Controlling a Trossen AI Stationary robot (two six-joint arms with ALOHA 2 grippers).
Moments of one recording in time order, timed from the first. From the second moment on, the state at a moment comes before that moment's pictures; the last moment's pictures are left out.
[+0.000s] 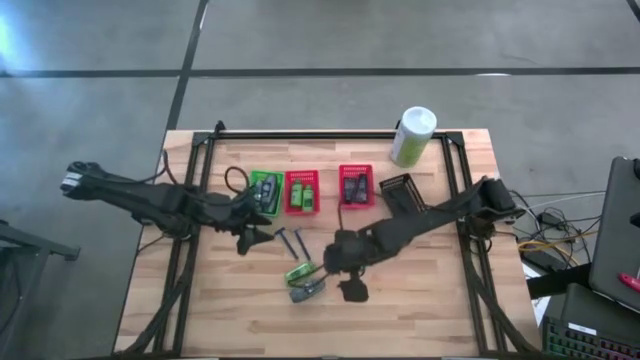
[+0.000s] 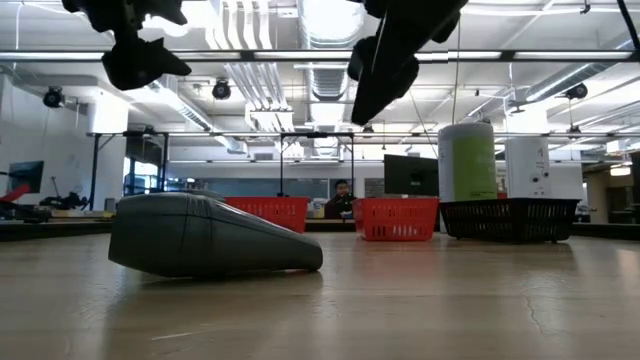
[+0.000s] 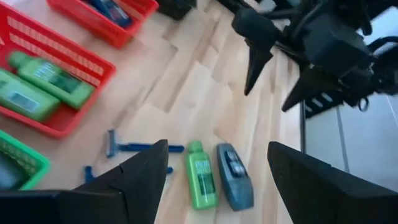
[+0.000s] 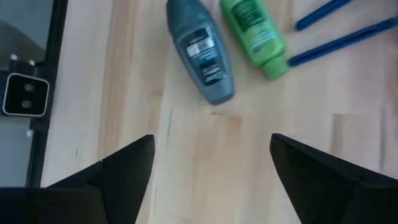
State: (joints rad) left arm -0.22 0.86 0.73 -0.40 -0.13 -0.73; right arm 0.30 1.87 1.49 -0.70 -0.08 0.28
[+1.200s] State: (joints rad) left arm -0.37 1.22 0.85 -0.37 -0.05 -0.60; right arm 0.41 1.98 1.90 -1.46 0.37 0.45
